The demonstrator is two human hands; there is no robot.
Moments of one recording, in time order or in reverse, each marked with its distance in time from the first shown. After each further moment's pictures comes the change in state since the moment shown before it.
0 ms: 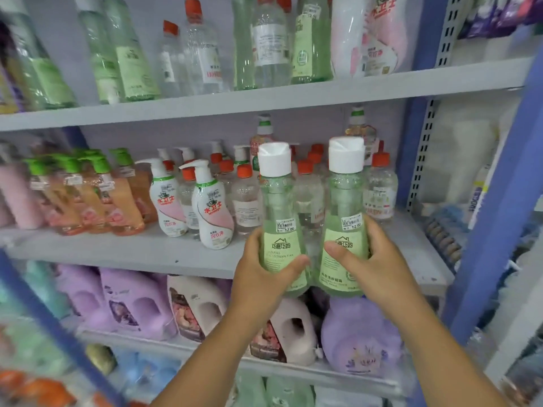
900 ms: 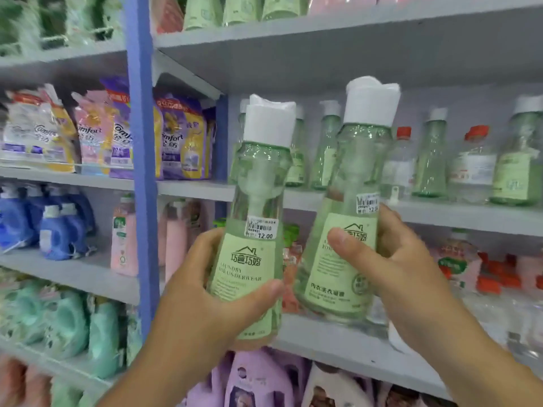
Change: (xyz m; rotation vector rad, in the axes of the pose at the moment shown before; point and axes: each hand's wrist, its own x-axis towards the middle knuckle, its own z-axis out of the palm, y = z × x) left_hand -0.001 0.050 -0.461 -0.022 0.199 0.279; right_hand -0.036 -0.260 0.363 0.146 -0.214 -0.325
